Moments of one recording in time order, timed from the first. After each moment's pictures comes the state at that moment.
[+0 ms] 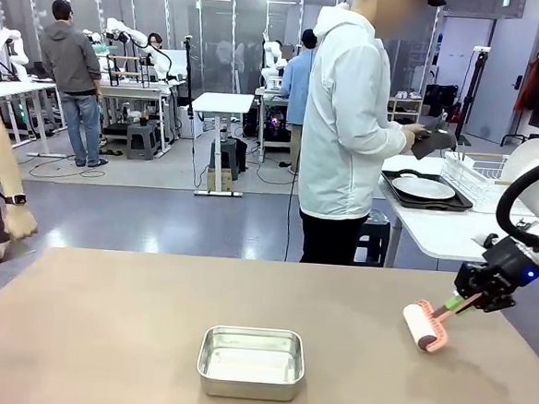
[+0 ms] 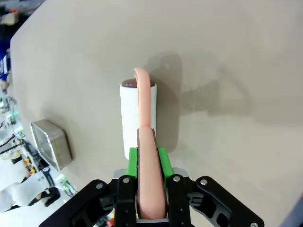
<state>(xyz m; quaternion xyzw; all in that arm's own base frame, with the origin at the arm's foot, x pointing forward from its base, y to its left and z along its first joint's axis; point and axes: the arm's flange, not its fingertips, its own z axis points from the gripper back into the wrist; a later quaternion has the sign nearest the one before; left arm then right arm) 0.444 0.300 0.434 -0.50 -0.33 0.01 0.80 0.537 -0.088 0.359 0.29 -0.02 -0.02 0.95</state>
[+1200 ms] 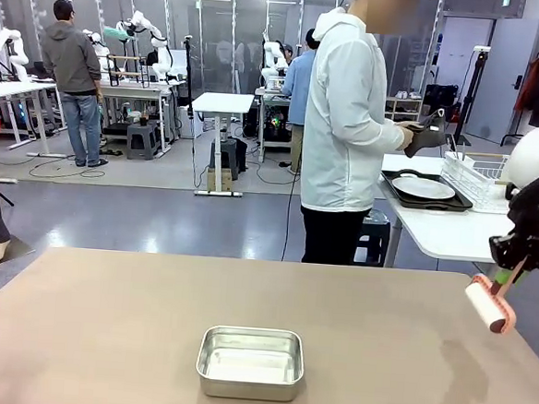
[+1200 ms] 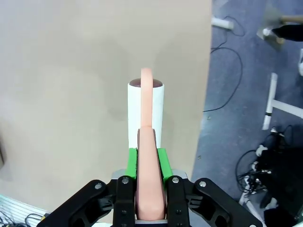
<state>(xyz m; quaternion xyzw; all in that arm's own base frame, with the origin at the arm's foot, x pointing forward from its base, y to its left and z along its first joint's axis) 0.444 0.300 0.434 -0.50 -0.33 0.01 0.80 0.494 -0.058 0.492 0.00 -0.10 0.02 0.99</state>
